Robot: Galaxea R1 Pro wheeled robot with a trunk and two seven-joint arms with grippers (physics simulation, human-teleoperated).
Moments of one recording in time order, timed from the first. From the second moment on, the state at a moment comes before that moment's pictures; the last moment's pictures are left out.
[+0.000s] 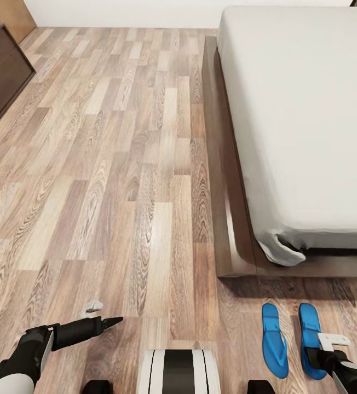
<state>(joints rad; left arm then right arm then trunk) -0.53 0.11 0.59 -0.67 -0.39 0.49 -1.15 -0.37 -0.32 -0.19 -0.56 0.03 0.17 0.09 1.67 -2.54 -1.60</state>
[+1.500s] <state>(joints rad) -0.53 0.11 0.59 -0.67 -0.39 0.49 -1.15 -0.37 -0.32 -0.19 -0.61 0.03 0.16 0.08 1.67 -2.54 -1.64</state>
